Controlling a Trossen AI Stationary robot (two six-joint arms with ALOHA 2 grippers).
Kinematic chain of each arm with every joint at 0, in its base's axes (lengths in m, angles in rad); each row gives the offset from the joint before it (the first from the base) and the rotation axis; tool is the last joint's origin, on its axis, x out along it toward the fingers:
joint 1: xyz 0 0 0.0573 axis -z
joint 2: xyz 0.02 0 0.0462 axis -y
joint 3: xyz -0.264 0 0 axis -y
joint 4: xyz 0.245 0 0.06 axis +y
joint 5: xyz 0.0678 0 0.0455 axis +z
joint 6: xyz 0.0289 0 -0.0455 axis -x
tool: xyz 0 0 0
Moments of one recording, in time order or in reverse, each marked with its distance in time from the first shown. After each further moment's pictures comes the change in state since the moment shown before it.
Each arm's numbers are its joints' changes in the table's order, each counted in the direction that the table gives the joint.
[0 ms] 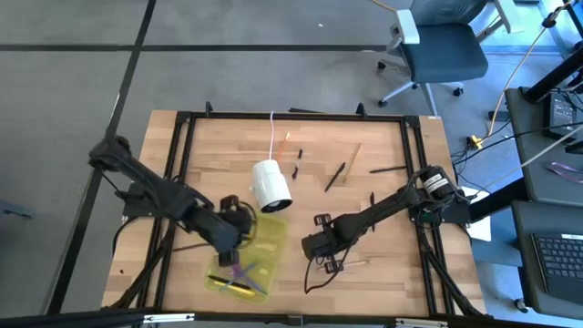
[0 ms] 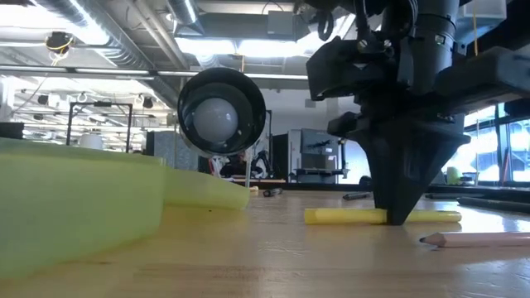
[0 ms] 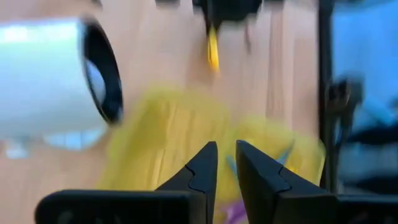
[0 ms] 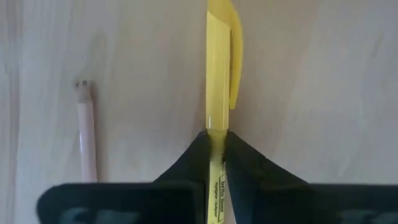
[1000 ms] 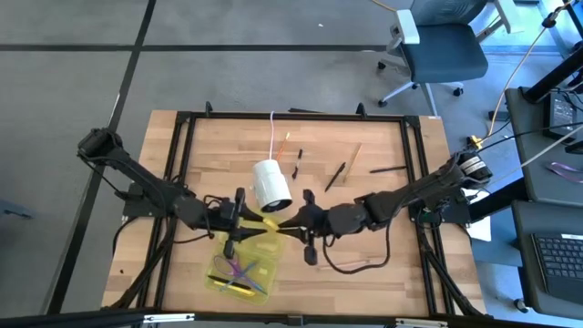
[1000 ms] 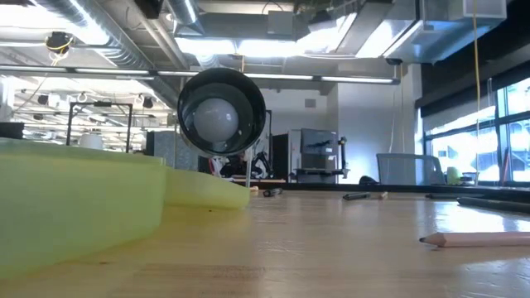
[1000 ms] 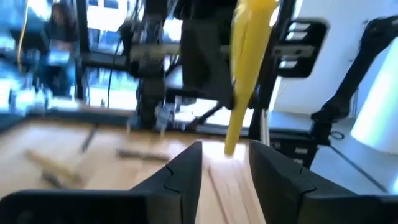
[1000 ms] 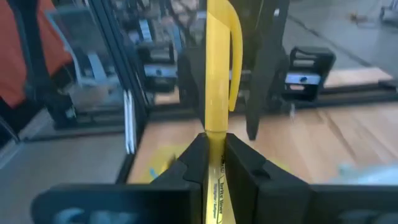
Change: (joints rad) left arm -0.019 0.185 -0.700 -1.497 0.172 -0.516; right arm 0.008 0.323 0.005 -0.777 -0.293 -0.033
